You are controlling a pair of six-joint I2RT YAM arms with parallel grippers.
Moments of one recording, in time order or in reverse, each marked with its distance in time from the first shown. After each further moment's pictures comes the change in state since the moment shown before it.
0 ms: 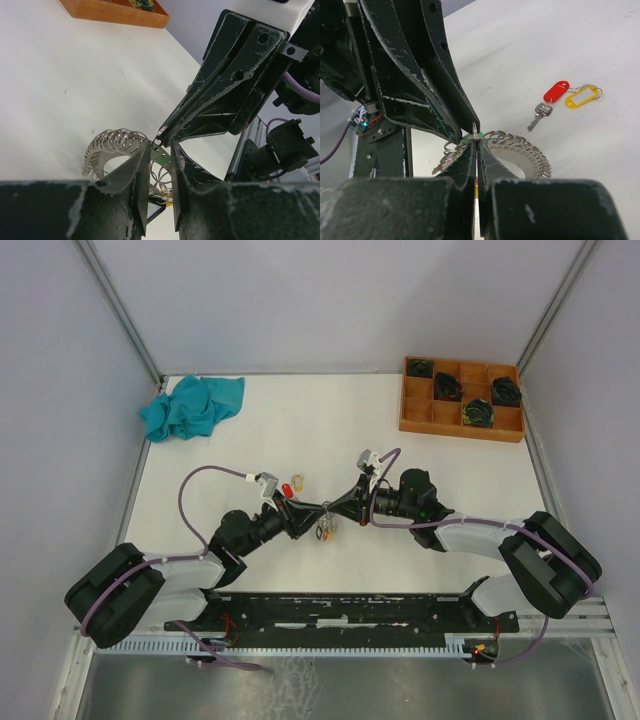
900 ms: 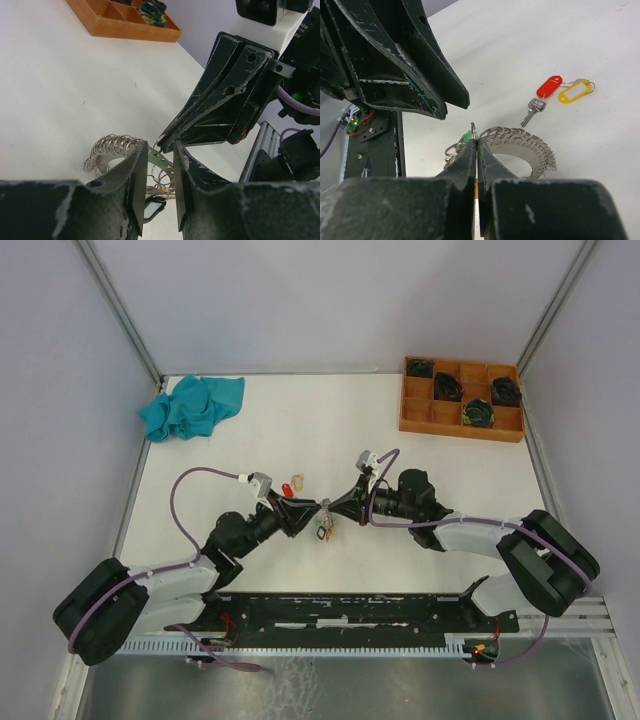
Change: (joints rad) left arm 0.000 -0.129 -0.005 -0.107 -0.075 0.056; right arm 0.000 0.013 0.000 -0.012 0.023 -0.022
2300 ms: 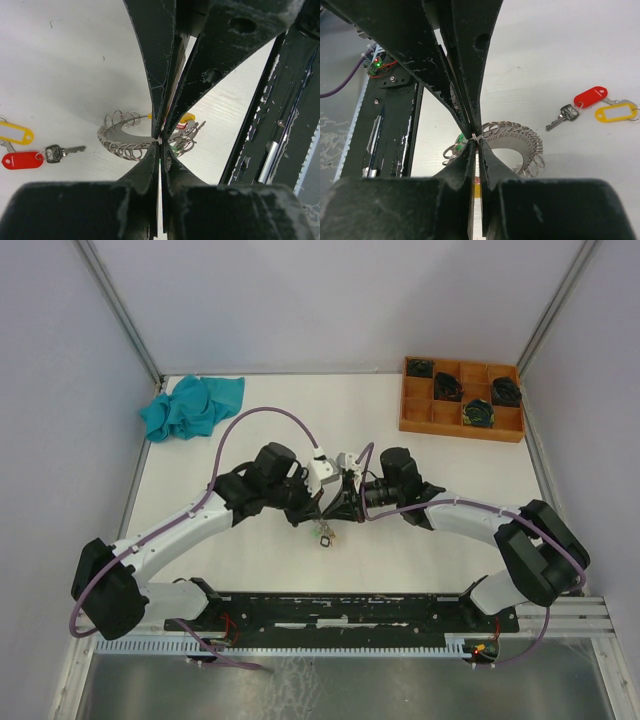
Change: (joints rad) left arm 0.001 0.184 0.812 -1.492 0.299 0.739; right arm -0.010 0.065 0.230 -0.402 -0.296 -0.333
